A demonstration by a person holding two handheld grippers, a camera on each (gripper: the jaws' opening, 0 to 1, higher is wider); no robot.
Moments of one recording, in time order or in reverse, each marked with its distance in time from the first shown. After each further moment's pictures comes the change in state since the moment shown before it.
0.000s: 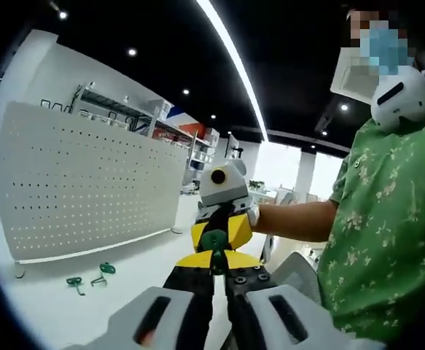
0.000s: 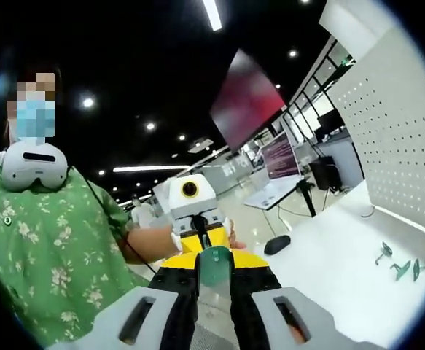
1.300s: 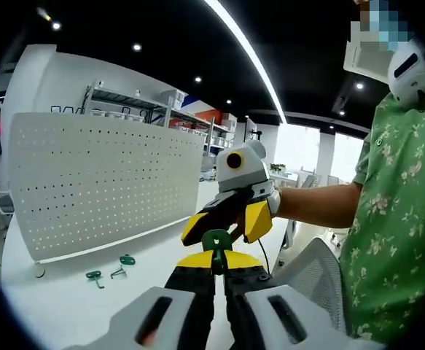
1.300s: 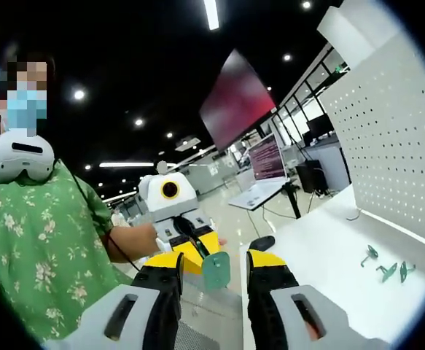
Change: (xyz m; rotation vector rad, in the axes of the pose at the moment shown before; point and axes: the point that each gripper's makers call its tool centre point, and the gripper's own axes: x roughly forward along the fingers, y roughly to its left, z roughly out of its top) left arm 0.001 0.016 -0.014 0.044 0.089 0.160; right arm -0.002 -0.013 -0.002 -0.037 0.003 -0.098
